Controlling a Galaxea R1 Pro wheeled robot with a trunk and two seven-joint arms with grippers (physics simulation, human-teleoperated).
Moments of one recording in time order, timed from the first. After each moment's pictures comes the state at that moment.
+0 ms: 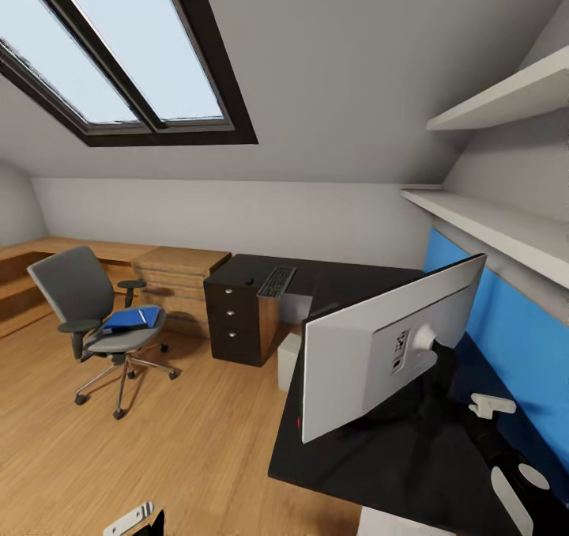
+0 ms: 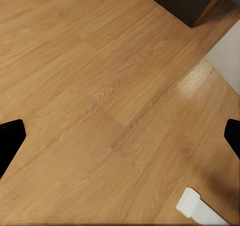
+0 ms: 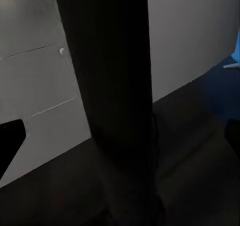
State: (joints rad) left arm -0.12 0.01 0.24 -0.64 0.30 -0.15 -0.02; right arm -0.39 -0.30 -0.16 -0.69 -0.33 -0.29 0.28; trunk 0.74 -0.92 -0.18
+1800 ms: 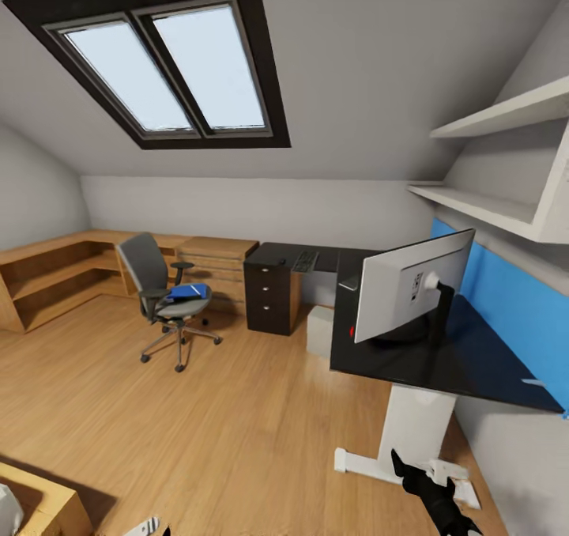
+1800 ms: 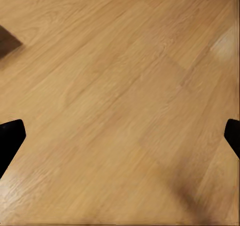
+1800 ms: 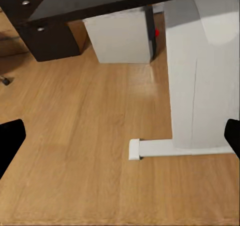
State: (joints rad) left arm -0.12 0.01 0.22 -0.57 0.29 -0.15 -0.05; right arm -0.39 -0.12 -0.15 -0.30 -0.28 -0.41 0.25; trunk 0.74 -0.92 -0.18
